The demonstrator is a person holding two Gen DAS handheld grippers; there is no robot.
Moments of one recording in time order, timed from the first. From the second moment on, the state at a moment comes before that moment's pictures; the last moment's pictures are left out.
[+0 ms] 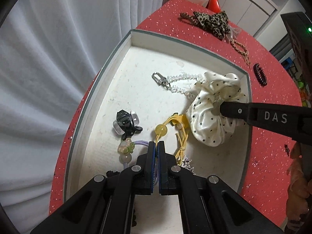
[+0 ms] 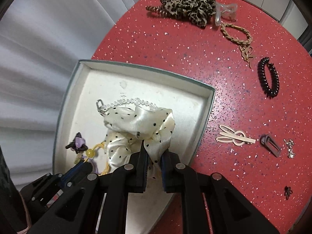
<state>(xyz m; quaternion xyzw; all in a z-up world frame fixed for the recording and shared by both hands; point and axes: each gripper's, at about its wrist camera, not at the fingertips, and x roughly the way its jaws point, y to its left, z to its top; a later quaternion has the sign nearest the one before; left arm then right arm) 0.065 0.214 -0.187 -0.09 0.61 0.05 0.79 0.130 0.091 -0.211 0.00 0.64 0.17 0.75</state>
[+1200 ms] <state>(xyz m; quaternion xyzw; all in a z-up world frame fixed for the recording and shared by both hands) 0.039 0.206 -0.180 -0.06 0.64 0.05 0.76 0.103 0.084 -0.166 -0.01 0.62 0.16 0.77</state>
